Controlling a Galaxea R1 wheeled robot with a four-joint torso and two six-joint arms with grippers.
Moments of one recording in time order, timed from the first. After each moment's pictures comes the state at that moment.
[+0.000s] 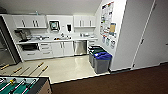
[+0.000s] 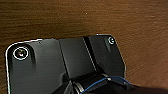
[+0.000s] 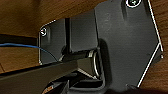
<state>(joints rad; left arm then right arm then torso) 1.46 2.82 -2.34 0.19 -0.14 -0.18 -1.51 2.93 -2.49 0.11 0.00 -0.11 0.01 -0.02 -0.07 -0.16</state>
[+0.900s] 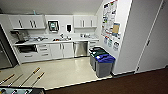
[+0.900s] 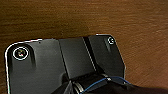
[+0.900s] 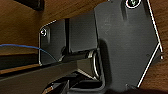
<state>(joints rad) 1.46 2.82 -2.34 0.19 -0.14 -0.18 -1.51 2.93 -2.49 0.11 0.00 -0.11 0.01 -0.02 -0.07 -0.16</state>
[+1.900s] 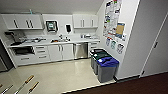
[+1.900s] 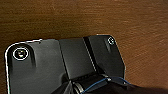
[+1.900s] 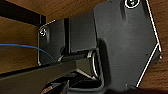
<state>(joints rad) 1.46 2.82 -2.34 0.19 -0.14 -0.18 -1.51 2.93 -2.50 0.11 0.00 -0.11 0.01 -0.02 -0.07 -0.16</state>
